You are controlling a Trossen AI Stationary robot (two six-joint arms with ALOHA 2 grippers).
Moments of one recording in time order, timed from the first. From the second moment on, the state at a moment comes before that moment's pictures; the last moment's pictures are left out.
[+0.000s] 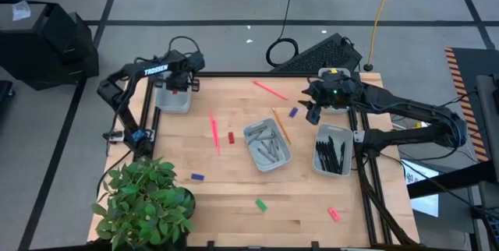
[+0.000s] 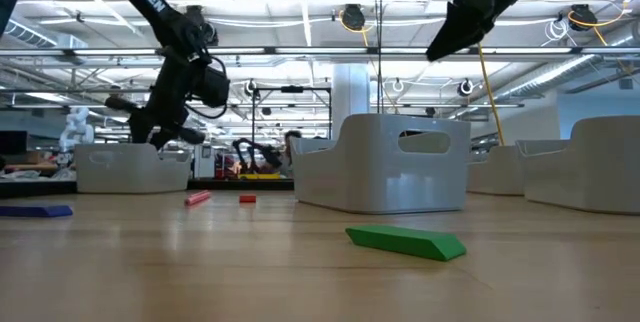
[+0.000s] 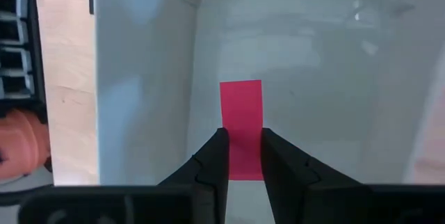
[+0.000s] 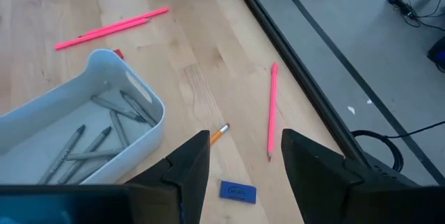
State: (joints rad) left arm 0.92 1.75 1.16 -1.10 -0.39 -0.74; right arm -0.37 1.00 0.89 -0.56 0.10 -0.08
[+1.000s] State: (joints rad) left arm 0.99 1.75 1.15 -0.99 -0.32 -1.08; right arm -0.37 0.88 0.89 -0.66 0.10 0.01
